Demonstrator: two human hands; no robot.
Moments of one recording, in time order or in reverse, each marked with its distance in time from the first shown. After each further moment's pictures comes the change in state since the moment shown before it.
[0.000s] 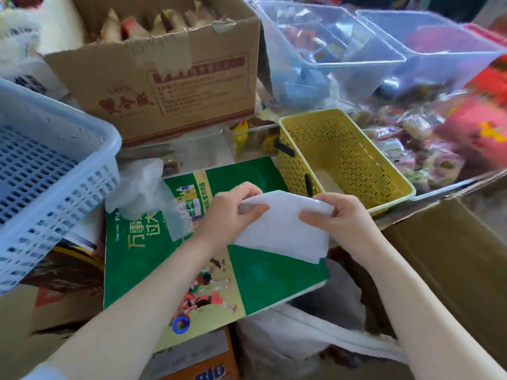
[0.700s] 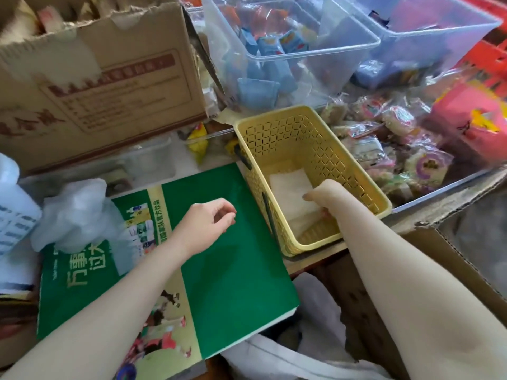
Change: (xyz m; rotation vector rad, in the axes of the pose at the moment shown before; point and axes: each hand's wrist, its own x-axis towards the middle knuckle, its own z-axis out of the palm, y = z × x) left_hand 0.082 -0.034 0.054 0.235 -0.206 -0.231; right_hand 0.148 0.090 -0.082 -0.430 0.060 0.745
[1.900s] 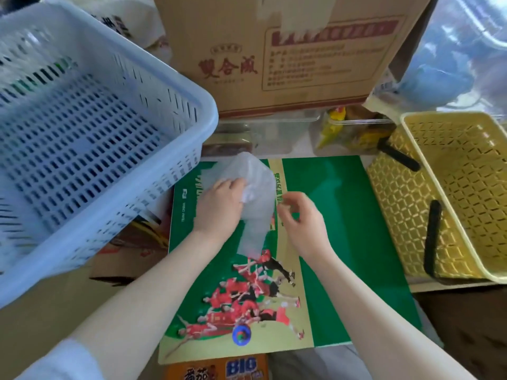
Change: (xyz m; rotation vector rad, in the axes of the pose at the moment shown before) left_hand -0.080 -0.161 -0.086 0.413 0.474 -0.106; right_hand -0.126 -0.106 0.242 0.187 -0.048 -0.717
